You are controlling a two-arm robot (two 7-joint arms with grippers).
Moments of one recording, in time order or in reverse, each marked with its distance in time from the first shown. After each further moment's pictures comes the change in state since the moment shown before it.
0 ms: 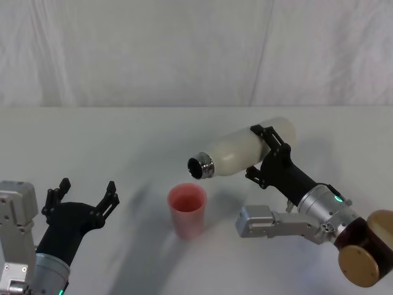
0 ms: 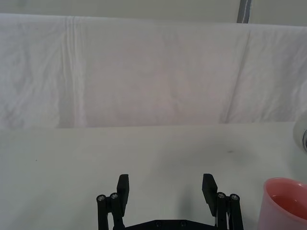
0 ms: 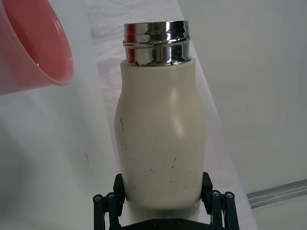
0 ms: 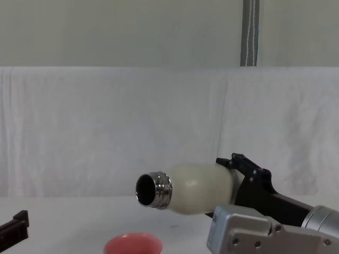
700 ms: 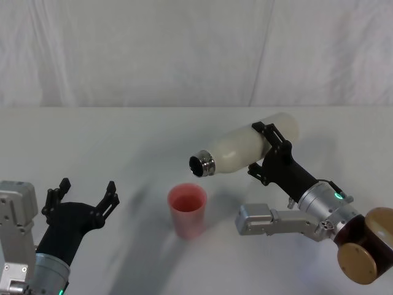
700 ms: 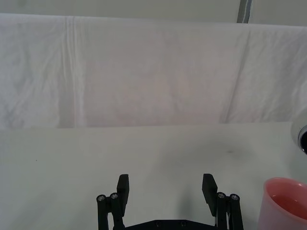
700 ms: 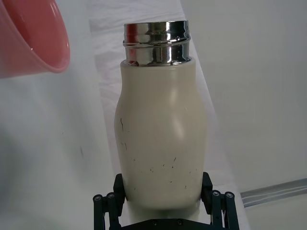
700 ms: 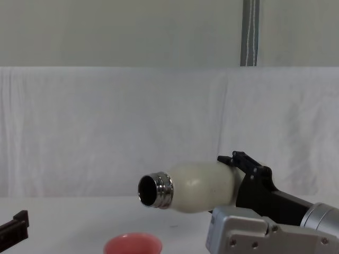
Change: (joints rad) left arm 0.000 0.000 0.000 0.000 0.000 0.000 0.000; right arm 0.017 0.002 -0.013 0.013 -0.026 0.026 -0.020
